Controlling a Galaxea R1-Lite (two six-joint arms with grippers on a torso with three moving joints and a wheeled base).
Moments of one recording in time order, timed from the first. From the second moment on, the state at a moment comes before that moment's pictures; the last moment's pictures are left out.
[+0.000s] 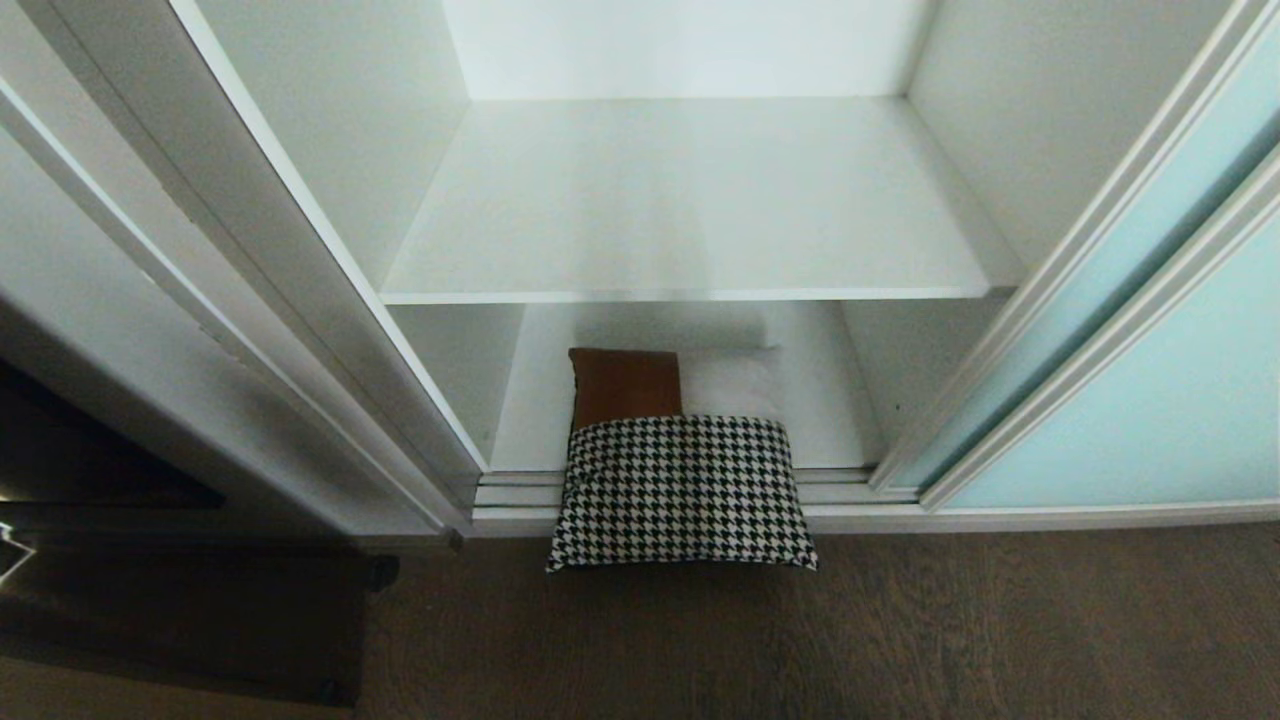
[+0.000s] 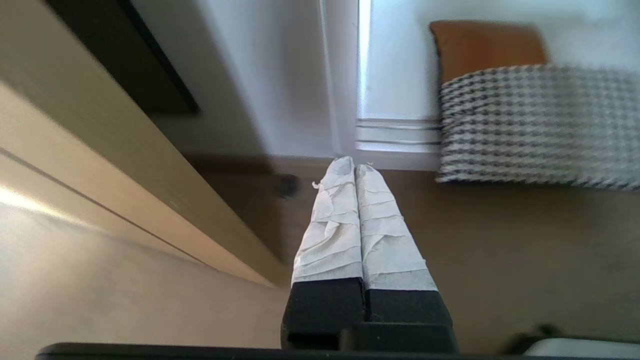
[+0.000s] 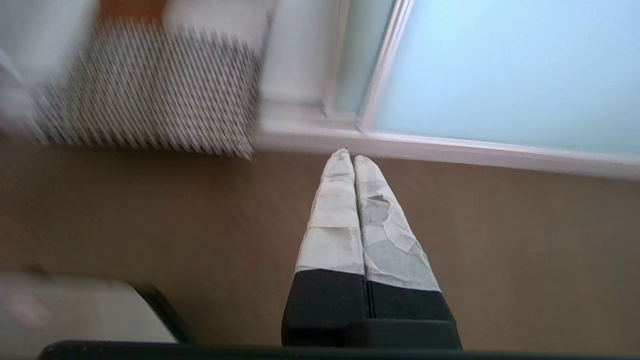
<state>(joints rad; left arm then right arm) 0.02 0.00 -0.03 -0.01 0.08 0.05 0.00 0.00 -0.06 0.05 -0.03 -0.05</state>
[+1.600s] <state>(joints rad) 0.02 0.00 0.00 0.00 -0.02 0.08 0.00 0.00 0.00 0.00 0.01 -0.04</state>
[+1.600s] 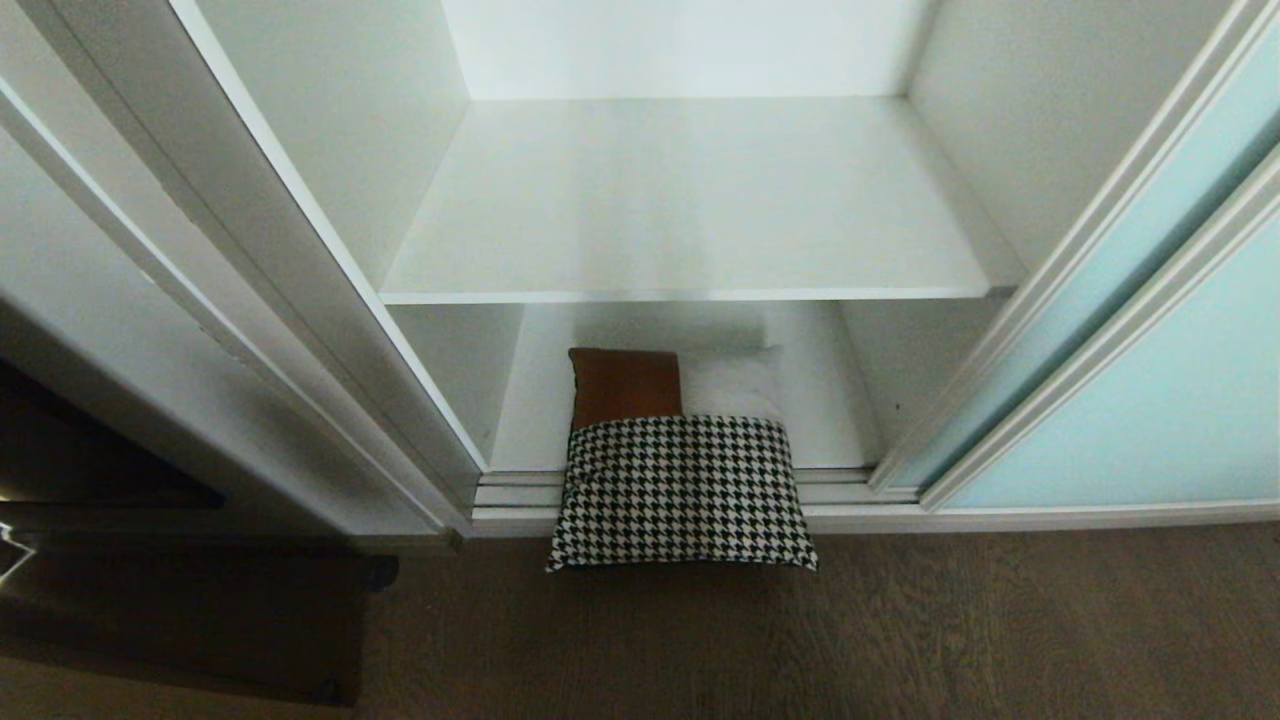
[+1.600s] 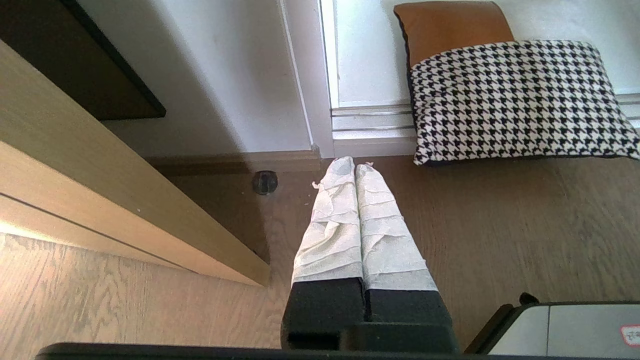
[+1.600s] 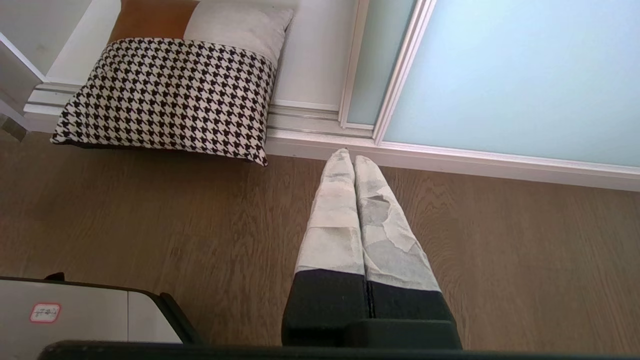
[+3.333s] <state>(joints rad) 0.02 0.00 0.00 0.00 -0.02 0.06 0.00 0.00 0.00 0.00 0.01 -0.04</state>
